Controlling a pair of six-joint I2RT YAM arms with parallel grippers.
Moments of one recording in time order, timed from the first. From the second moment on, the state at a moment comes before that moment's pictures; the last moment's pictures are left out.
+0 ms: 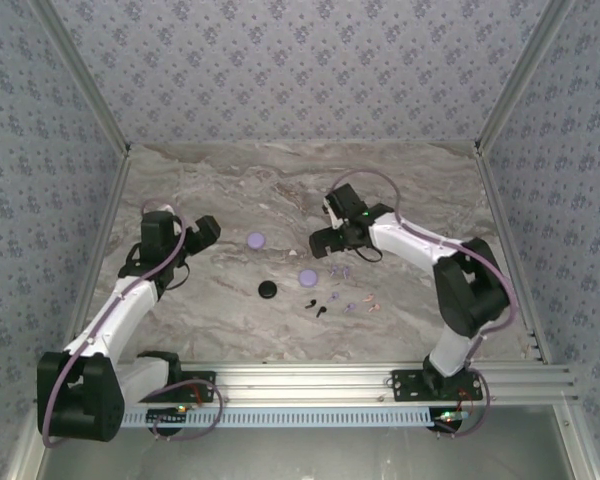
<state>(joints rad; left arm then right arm) -0.13 1.08 0.63 -0.19 0.09 -0.61 0.58 1.74 1.22 -0.57 0.02 0.21</state>
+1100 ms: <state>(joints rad) -0.13 1.08 0.69 -0.25 0.06 -0.60 0.60 2.04 1.42 -0.59 0.16 0.25</state>
